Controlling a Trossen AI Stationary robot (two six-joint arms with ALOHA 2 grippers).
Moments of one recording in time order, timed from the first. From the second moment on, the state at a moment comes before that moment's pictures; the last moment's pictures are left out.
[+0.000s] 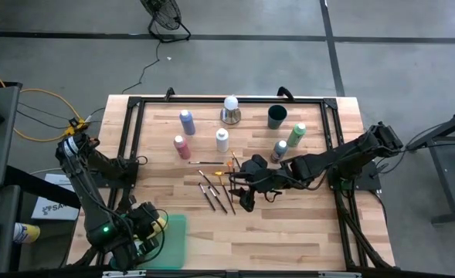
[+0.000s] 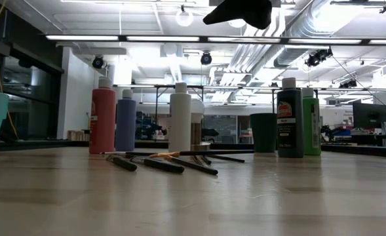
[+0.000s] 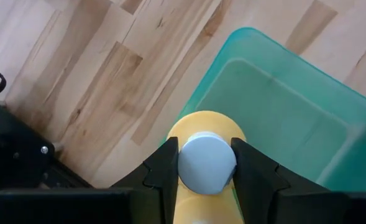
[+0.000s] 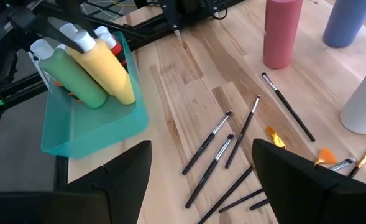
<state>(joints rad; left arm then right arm) -1.04 1.59 1.41 -1.41 -0.33 -1.64 0.32 1.57 1.26 -0.31 0.32 0.63</state>
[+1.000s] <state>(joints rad) -1.04 1.59 1.55 -1.57 -0.38 -1.57 0.32 1.42 1.26 -0.55 0.35 0.79</state>
